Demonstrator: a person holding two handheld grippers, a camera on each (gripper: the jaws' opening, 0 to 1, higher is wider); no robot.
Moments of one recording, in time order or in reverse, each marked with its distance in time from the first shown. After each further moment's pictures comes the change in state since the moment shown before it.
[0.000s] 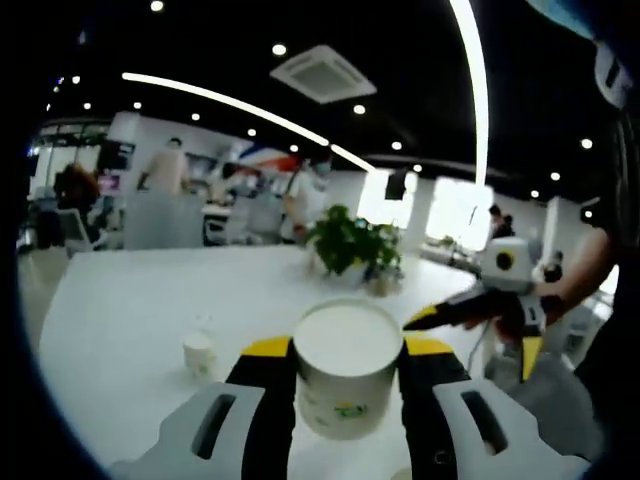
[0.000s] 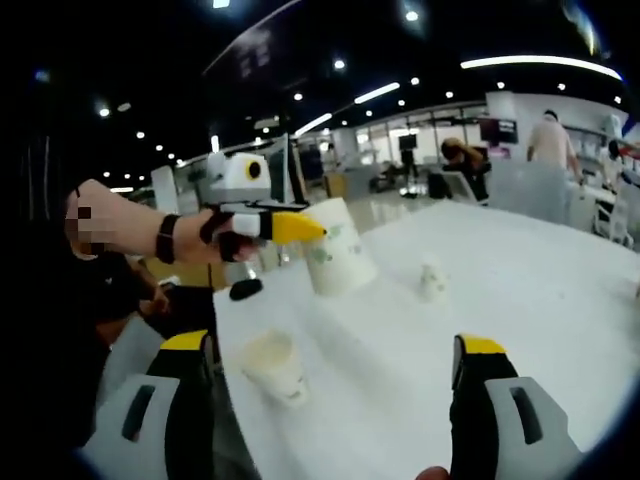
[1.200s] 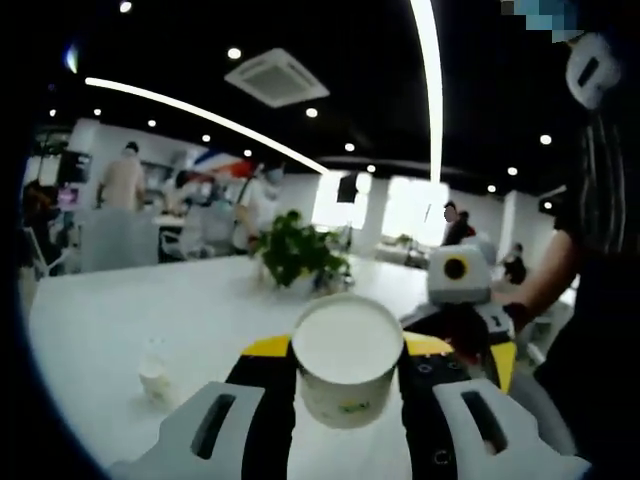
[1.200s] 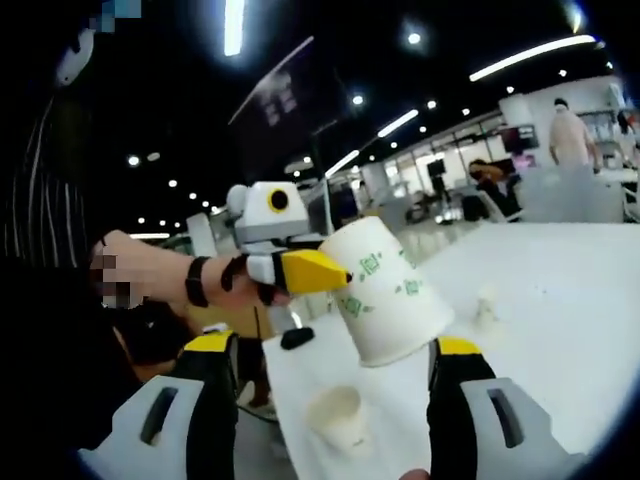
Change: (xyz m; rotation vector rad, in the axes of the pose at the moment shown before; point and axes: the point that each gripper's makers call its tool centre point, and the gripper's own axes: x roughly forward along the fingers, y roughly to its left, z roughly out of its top) left arm 0.009 -0.056 0.024 0.038 -0.002 -0.176; right arm -0.002 0.039 0.044 0.101 -0.183 0.177
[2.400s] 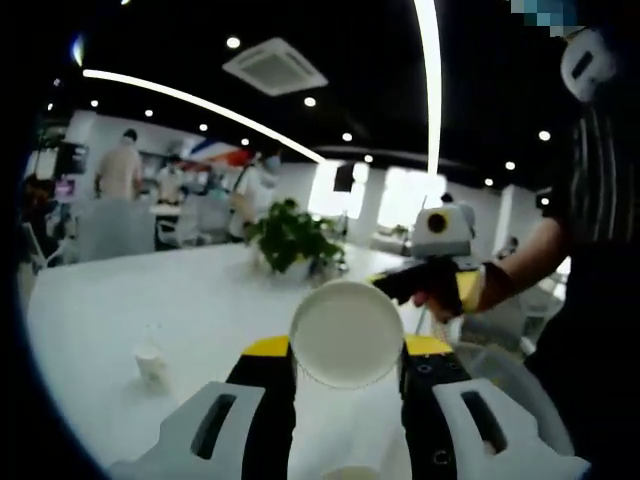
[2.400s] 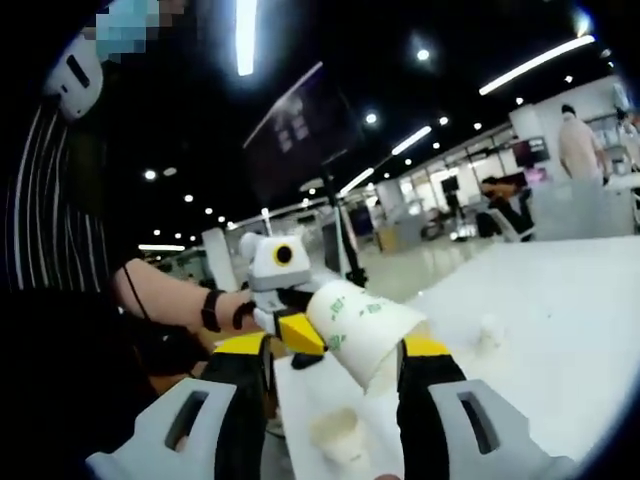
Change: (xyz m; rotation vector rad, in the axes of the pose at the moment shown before) left arm -0.014 -0.006 -0.015 -0.016 0.041 -0.015; right arm -0.014 -0.001 0.037 -0.008 -0.070 0.074
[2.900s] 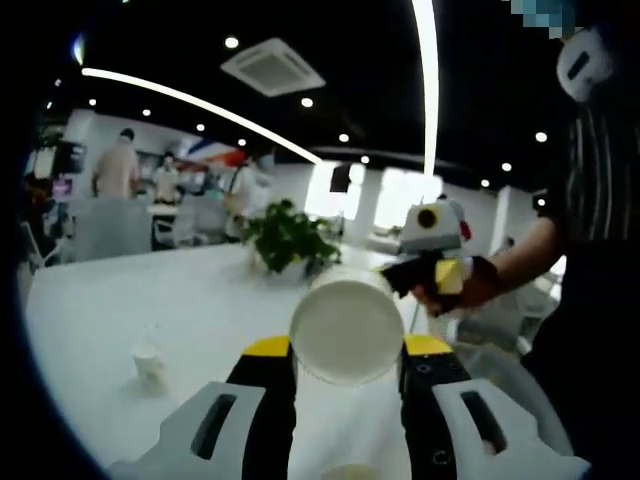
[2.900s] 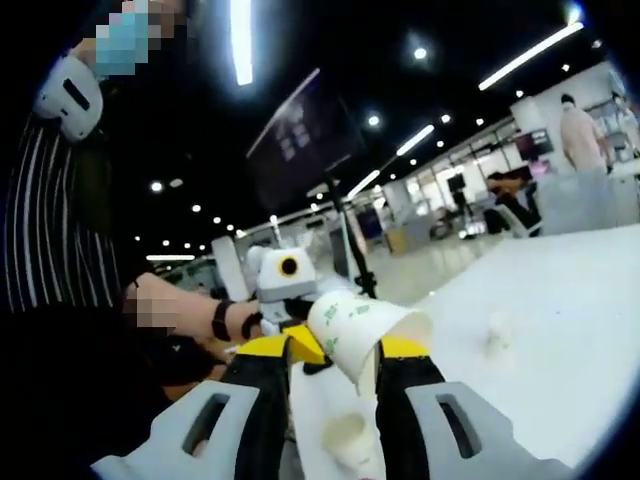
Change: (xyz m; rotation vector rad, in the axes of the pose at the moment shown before) left arm -0.002 -0.001 -0.002 -0.004 -0.002 -0.015; right arm -0.002 -0.001 0.009 0.037 -0.015 0.045
